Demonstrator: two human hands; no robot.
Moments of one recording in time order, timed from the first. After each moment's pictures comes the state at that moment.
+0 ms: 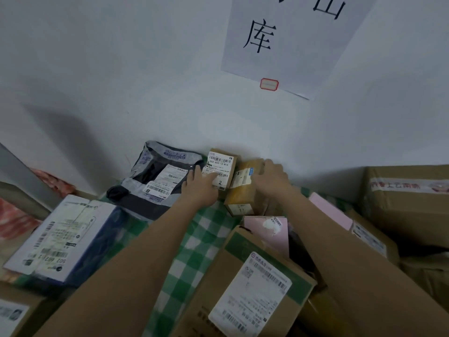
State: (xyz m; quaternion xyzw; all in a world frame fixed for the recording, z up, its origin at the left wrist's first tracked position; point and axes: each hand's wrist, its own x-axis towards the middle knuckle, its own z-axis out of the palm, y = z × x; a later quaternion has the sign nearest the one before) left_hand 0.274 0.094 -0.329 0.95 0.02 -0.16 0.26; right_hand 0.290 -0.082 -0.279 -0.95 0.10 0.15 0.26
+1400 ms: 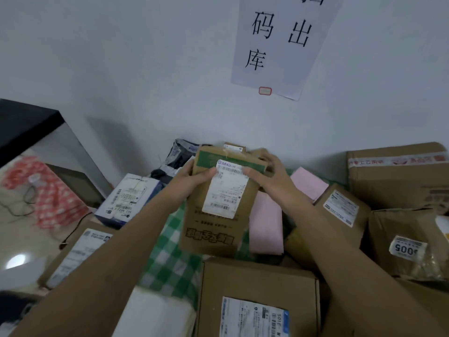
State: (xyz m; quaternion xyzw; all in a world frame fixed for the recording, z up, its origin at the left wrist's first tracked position) left_hand 0.106 0.150 -0.209 0.70 0.09 -0.12 0.70; right_hand 0.126 -0.071 -0.198 -0.77 0.01 0.11 0.63
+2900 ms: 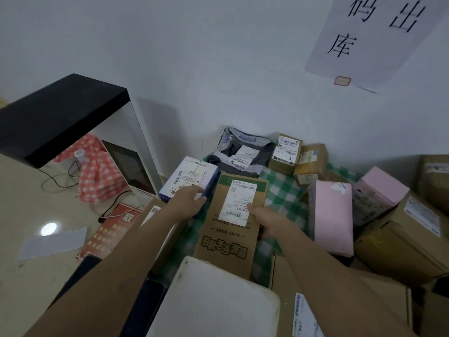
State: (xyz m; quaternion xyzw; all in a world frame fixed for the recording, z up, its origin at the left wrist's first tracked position) left_hand 0.062 0.307 -0.299 0.94 0.08 -0.16 0.30; right_hand 0.097 0.091 -0.330 -0.72 0.26 0.38 0.52
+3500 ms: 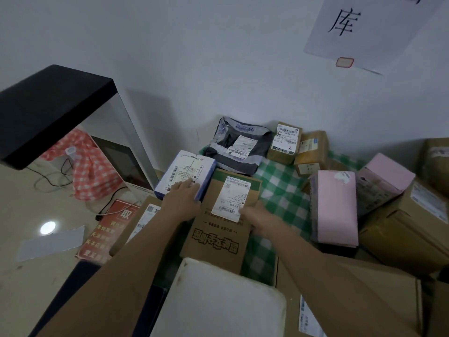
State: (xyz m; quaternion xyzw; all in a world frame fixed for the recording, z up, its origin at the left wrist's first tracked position) left_hand 0.066 0.315 -0.327 0.98 0.02 -0.15 0.14; right_hand 0.091 0.108 -0.356 -0.73 0.22 0.34 0.55
